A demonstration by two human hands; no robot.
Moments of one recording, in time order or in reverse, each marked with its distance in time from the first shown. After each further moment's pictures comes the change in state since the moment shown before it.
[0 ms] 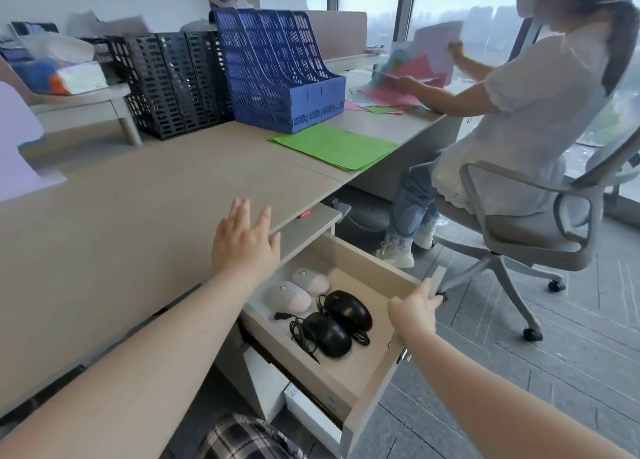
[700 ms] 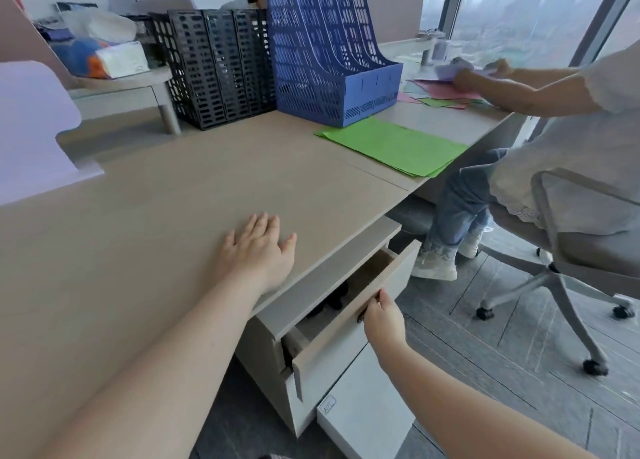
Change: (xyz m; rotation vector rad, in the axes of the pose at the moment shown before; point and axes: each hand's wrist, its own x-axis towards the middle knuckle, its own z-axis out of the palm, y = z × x) left_hand 0.051 -0.080 0.014 0.019 -0.323 -0.154; right_hand -0.012 -0.065 0.131 0.151 -0.250 -0.173
